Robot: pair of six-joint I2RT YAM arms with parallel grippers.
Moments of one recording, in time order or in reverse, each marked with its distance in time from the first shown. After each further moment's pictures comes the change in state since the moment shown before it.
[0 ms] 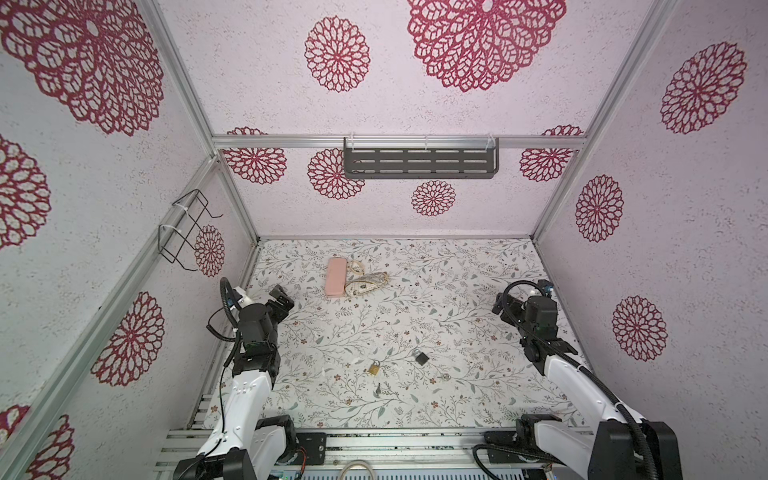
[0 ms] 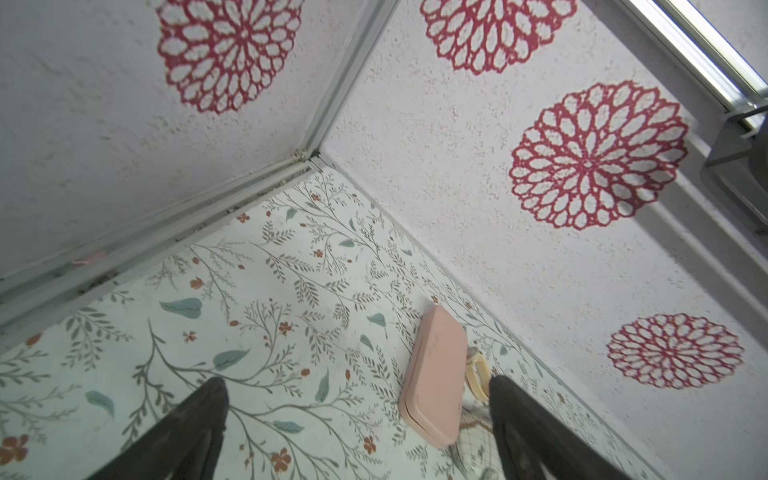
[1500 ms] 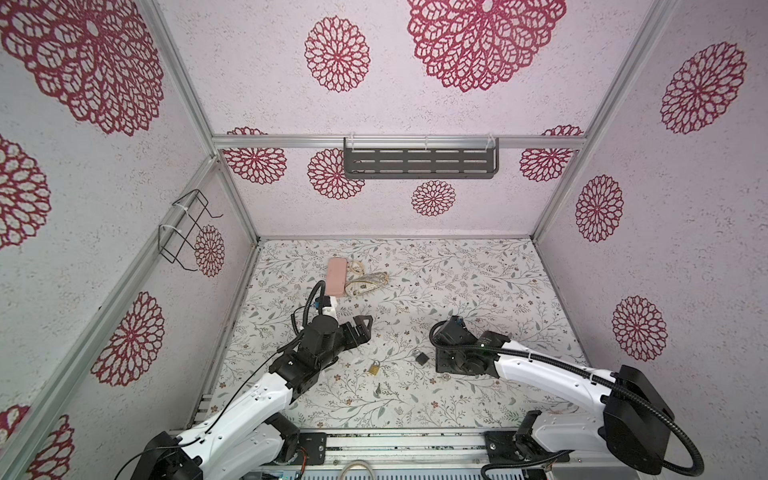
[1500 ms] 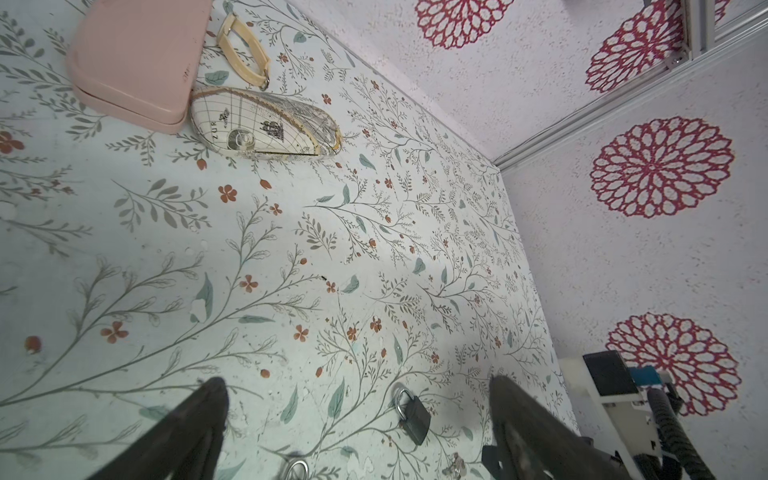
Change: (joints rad) left arm -0.762 0.016 0.045 -0.229 0.054 -0.177; right arm 0.839 0.236 0.244 -0.740 0.065 0.472
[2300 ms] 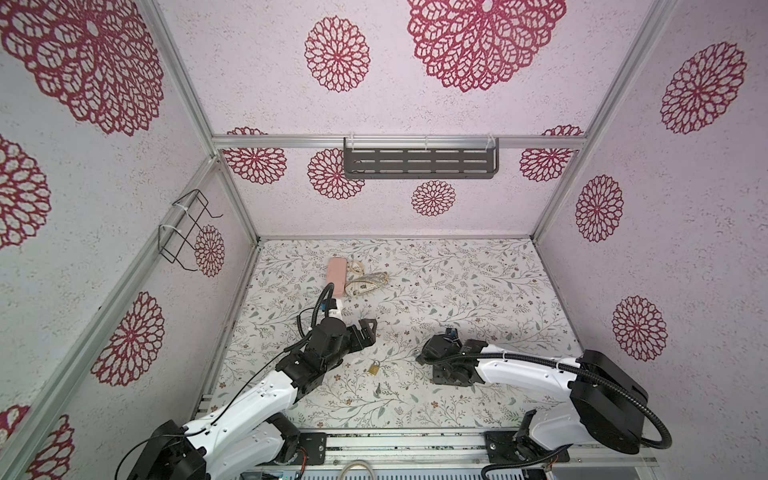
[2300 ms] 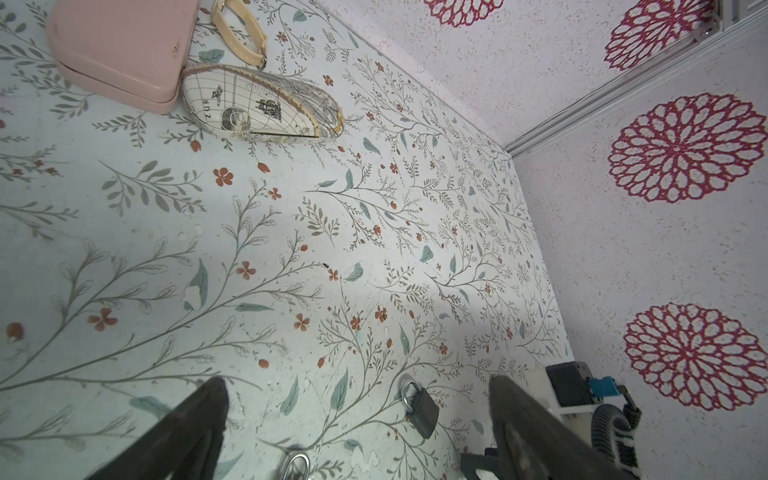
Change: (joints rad) left arm -0.046 0.045 0.000 0.008 -0.045 -0.008; right arm 0.073 0.130 -0.038 0.035 0.053 0.099
